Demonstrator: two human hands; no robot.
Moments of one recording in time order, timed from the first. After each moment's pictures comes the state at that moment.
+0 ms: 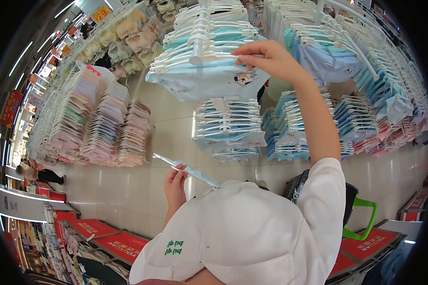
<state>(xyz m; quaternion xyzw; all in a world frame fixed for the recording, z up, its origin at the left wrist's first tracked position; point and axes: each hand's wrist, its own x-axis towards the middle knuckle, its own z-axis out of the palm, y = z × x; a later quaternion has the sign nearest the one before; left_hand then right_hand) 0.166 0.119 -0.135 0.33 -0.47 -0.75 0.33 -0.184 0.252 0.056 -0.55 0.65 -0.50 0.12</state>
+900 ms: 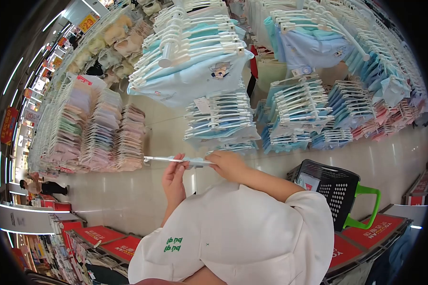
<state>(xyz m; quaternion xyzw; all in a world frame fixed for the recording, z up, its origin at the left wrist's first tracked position) 0.134 0.143 -0.106 0.23 -0.55 -0.75 0.29 -0.004 0.266 -0.141 -0.56 0.71 -0.42 0.08</state>
